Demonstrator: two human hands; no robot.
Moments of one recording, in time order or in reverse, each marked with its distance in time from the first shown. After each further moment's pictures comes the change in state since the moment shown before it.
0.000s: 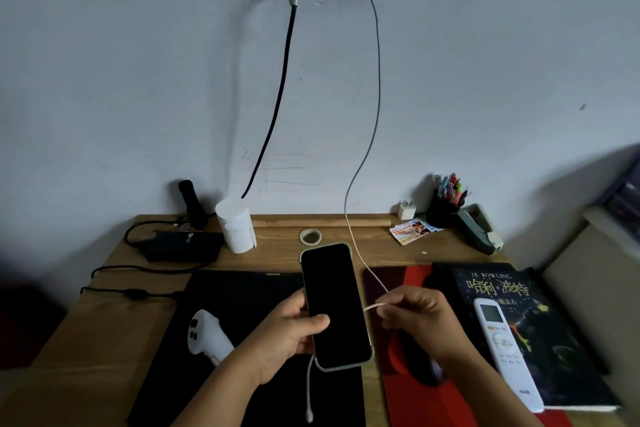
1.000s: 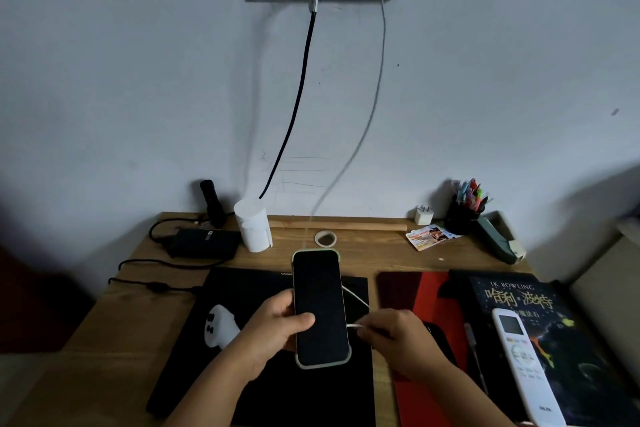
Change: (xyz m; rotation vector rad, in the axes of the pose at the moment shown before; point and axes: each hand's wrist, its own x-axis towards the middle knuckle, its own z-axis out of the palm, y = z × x) left_hand -0.015 0.002 -0.020 0.108 0.213 0.013; right_hand 0.008 0.013 0.033 -0.676 -0.259 -0.163
